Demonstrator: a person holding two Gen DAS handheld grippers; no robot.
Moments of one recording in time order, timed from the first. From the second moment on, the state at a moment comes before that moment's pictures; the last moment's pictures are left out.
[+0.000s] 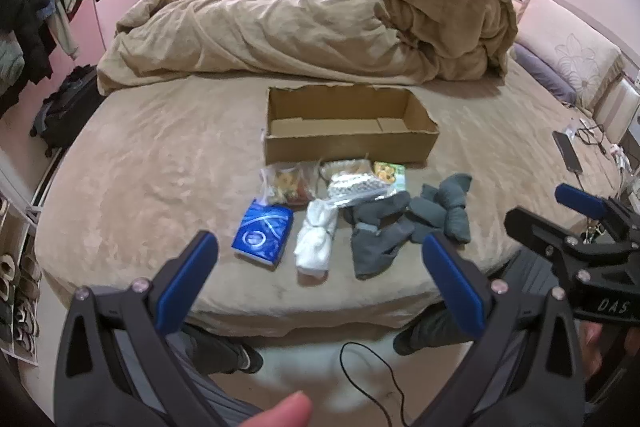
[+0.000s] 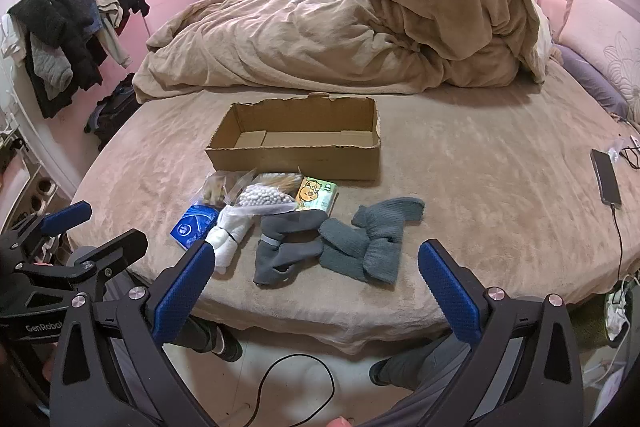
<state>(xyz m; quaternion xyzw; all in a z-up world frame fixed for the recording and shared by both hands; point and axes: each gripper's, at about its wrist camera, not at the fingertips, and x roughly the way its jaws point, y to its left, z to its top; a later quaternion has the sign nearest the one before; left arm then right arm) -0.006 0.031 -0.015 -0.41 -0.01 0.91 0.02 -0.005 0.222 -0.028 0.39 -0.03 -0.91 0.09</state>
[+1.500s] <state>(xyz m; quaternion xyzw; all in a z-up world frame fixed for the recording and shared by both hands) -0.002 0.025 -0.010 -0.40 -0.04 0.92 0.01 -0.004 0.222 -0.030 0.40 -0.03 -0.91 0.09</state>
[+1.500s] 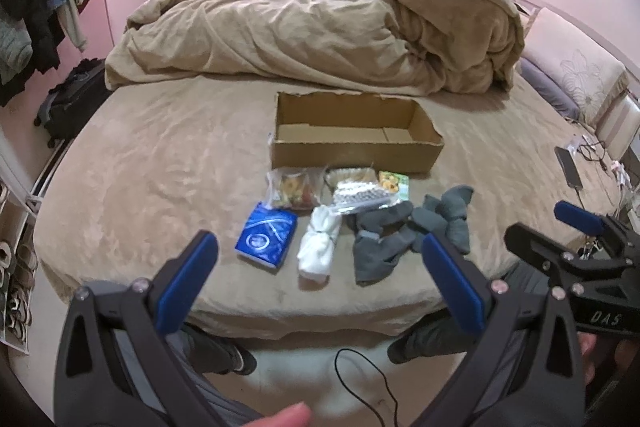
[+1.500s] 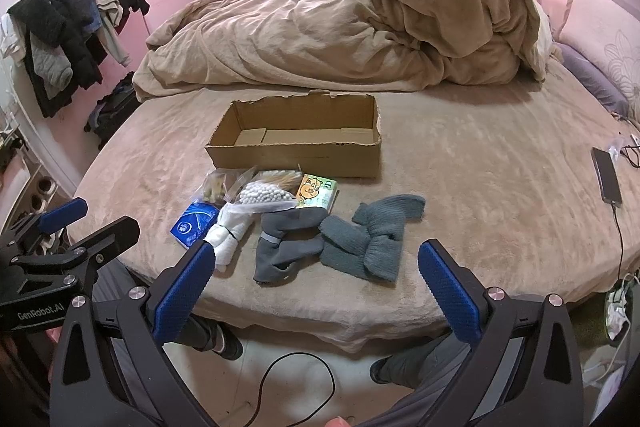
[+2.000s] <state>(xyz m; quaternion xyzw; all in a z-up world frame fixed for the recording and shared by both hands) 0.003 0.020 -0.002 -0.39 -0.04 0.92 0.02 -0.003 0.220 -0.029 0.40 -0.03 -0.91 0.09</state>
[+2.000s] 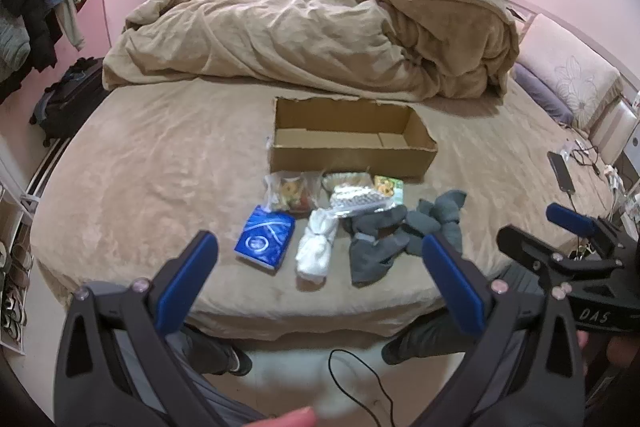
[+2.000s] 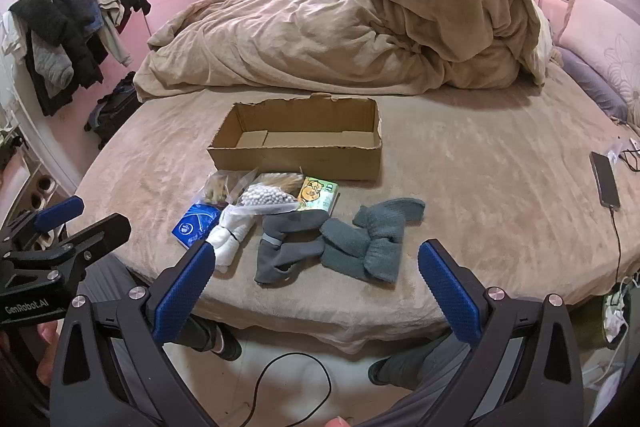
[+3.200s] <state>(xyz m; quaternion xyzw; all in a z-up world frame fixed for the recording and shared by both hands) -0.099 -0.032 -0.147 -0.49 -0.04 0.87 0.01 -0.101 0.271 -0.140 0.48 -0.04 -0.88 0.04</state>
